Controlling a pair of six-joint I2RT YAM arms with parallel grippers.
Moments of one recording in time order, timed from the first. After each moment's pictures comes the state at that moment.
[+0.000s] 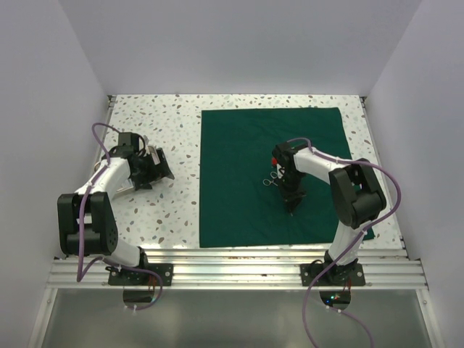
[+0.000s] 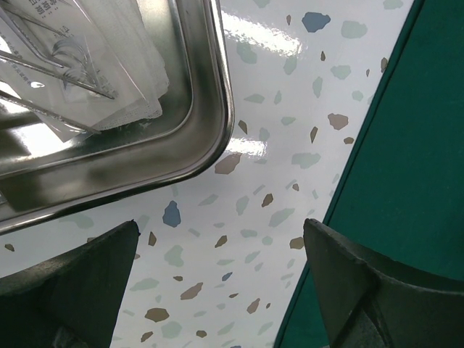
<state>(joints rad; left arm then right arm) 0.07 1.50 0.95 -0.58 0.24 -0.36 0.42 1.83 1.15 -0.97 -0.02 0.18</state>
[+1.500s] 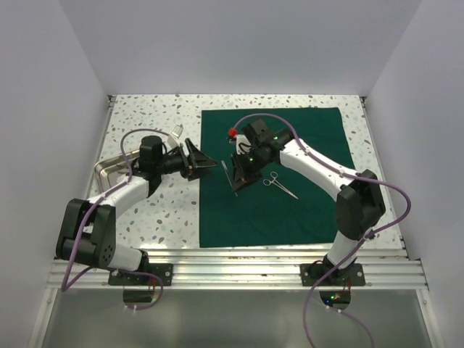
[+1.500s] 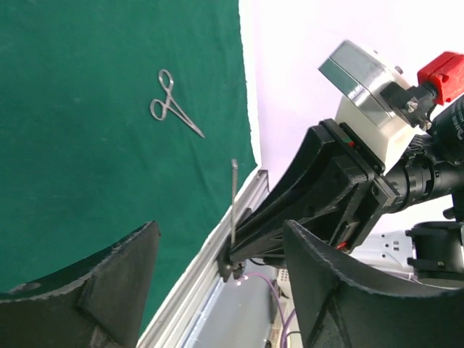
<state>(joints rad) -0.19 1.42 0.71 0.28 0.87 -0.99 0.66 1.75 1.48 -0.86 -0.47 0.34</state>
